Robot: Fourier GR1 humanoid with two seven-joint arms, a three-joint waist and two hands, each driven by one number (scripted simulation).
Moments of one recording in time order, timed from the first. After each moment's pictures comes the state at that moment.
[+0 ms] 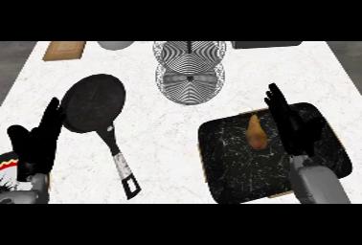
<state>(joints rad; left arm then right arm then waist) -0.04 0.33 -0.02 -1.50 0.10 0.27 0.18 -0.21 -0.19 0.07 -1.33 -0.13 -0.06 -0.01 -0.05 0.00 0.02</state>
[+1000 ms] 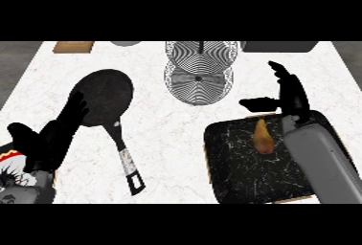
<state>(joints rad) -0.07 0.33 -0.05 -1.55 0.21 0.05 0.19 -0.52 -0.32 0.23 -1.27 0.39 -0.33 0.70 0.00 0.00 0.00</state>
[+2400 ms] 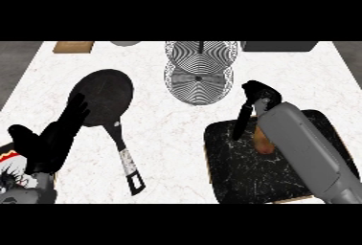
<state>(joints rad) -0.06 0.31 -0.04 -1.57 0.20 0.04 0.19 -0.76 -0.31 0.43 -1.07 0.23 0.36 1.11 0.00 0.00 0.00</state>
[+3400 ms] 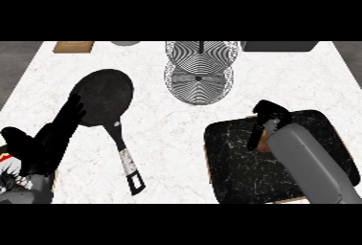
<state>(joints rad) -0.05 0.29 0.01 -1.57 0.18 -0.01 0.19 -0.59 -0.33 0.41 -1.07 0.42 0.37 1.03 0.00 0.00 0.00</state>
